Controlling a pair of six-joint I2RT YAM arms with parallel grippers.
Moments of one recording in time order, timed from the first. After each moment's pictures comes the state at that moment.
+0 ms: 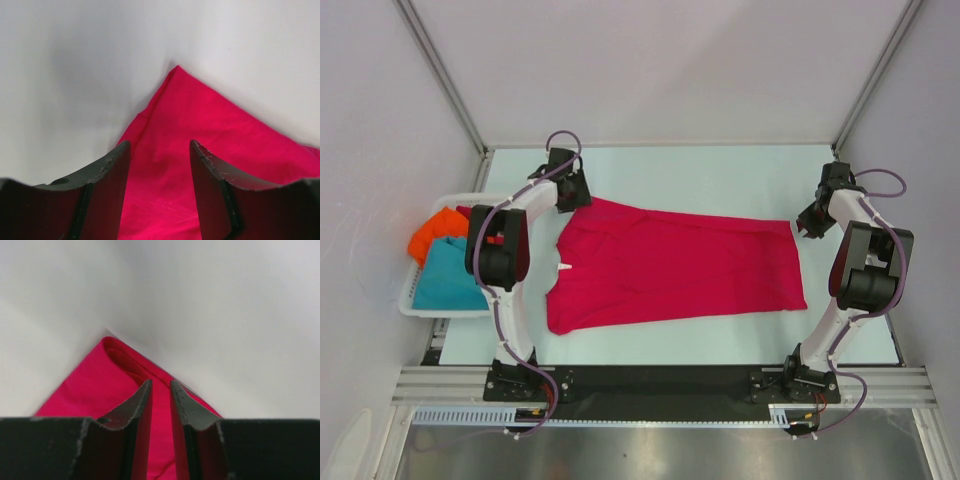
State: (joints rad) left arm -0.16 2.07 1.51 -0.37 -0.03 -0.40; right arm -0.23 1.84 1.32 -0.60 0.12 0.66
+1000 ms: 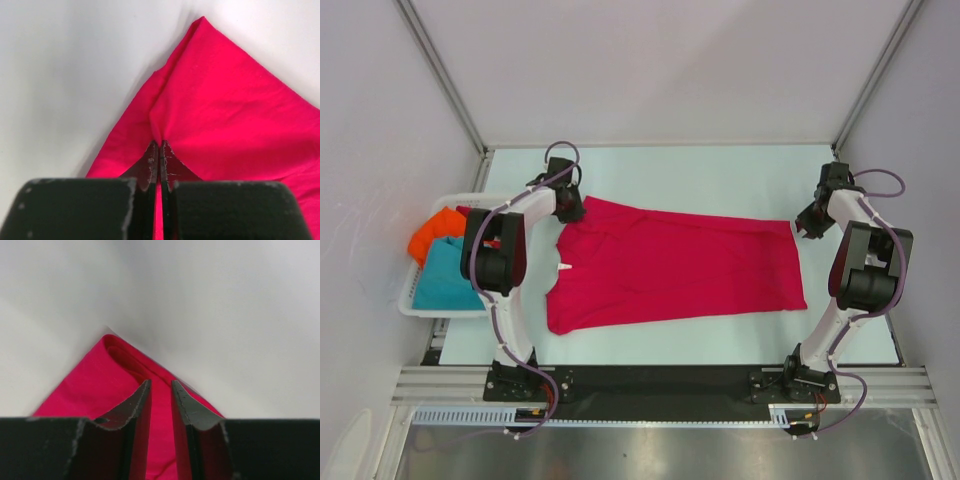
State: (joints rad) left arm -0.16 2.01 1.40 -0.40 -0.03 -0.43; right arm -0.22 1.84 1.32 -0.60 0.12 0.66
